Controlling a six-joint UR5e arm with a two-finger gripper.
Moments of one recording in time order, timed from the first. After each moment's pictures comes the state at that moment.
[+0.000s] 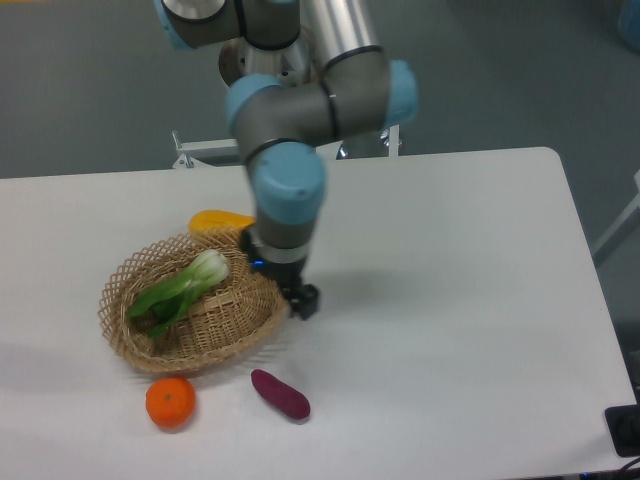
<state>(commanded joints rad) 2.15 -1.88 -1.75 -1.15 1.46 1.05</state>
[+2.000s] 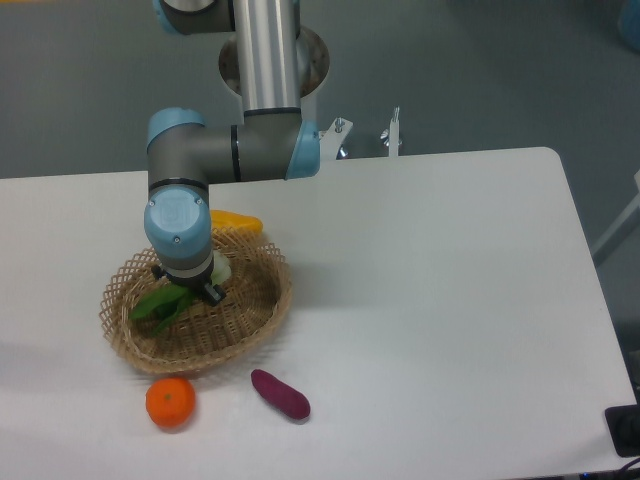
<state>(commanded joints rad) 2.08 -1.93 -1.79 -1.15 1.46 0.88</state>
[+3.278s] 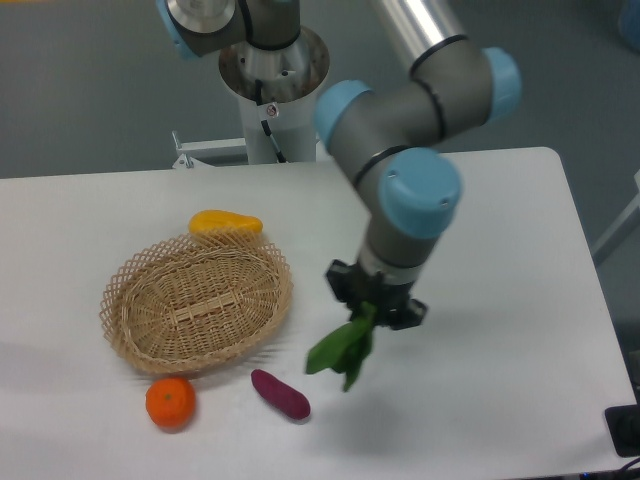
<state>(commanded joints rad) 2.54 -2.00 -1.37 -1.31 1.44 1.08</state>
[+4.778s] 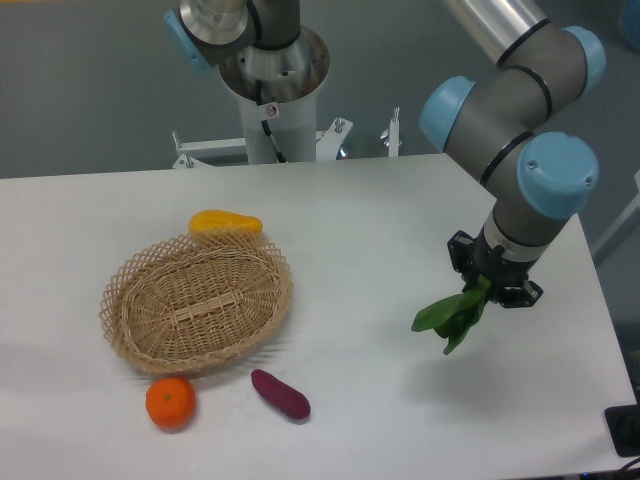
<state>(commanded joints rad) 2.65 -2.06 -1.34 -1.32 1.55 1.43</state>
